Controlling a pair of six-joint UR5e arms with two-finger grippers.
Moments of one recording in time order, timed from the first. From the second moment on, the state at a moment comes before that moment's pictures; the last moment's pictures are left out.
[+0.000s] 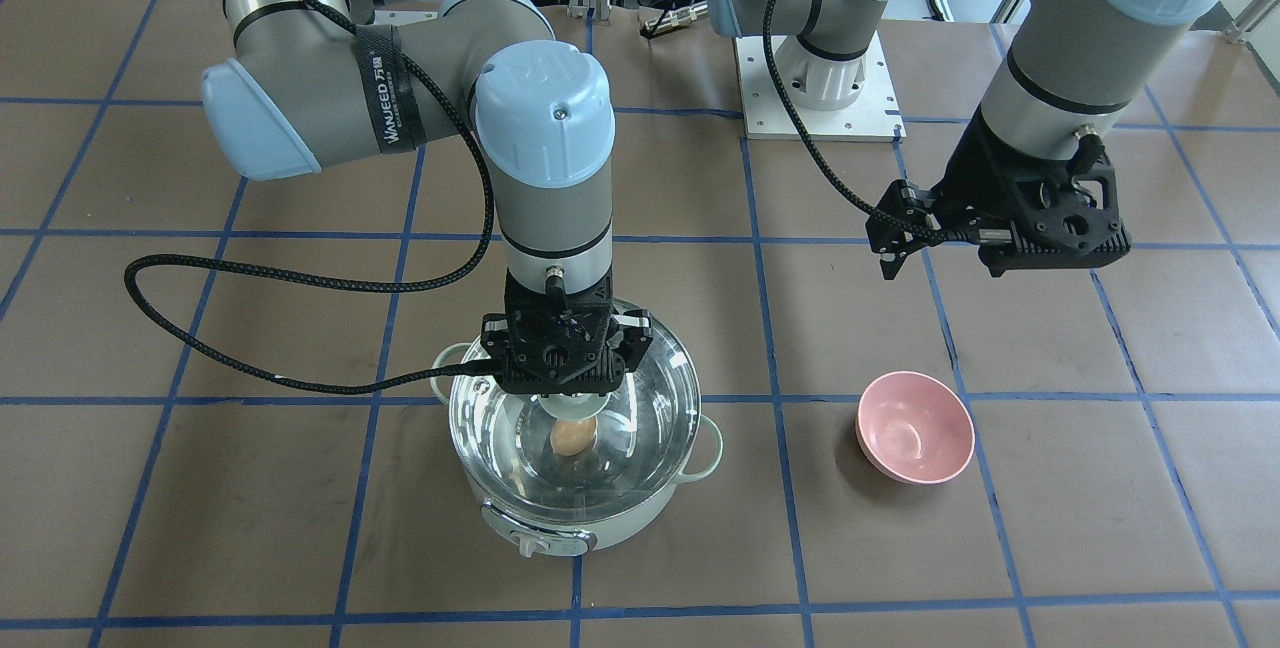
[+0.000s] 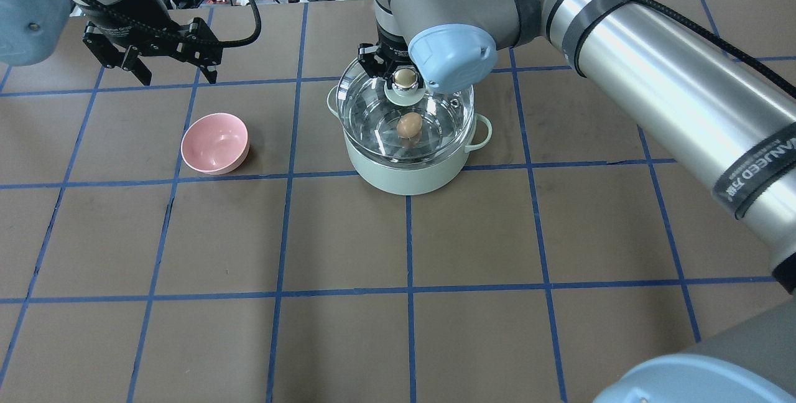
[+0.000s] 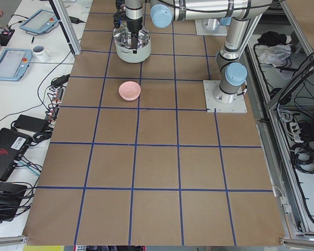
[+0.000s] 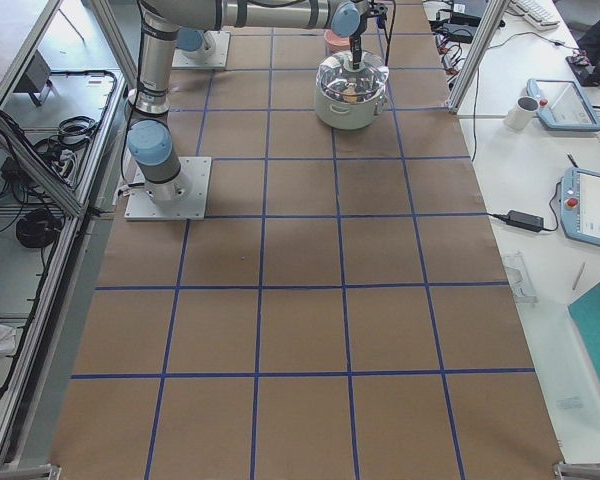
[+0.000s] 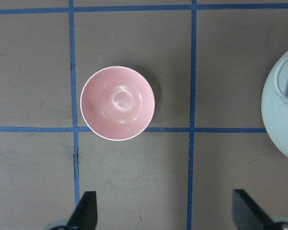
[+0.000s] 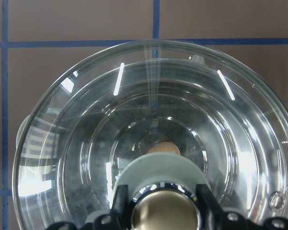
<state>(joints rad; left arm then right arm) -1.48 -1.67 -1.51 -1.48 1.62 0.07 1.93 -1.13 1.36 -1.97 -1.60 0.35</state>
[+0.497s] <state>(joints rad) -1.52 -1.64 -1.53 -1.47 1.62 0.01 1.93 -1.11 1.37 -1.96 -1.58 0.35</state>
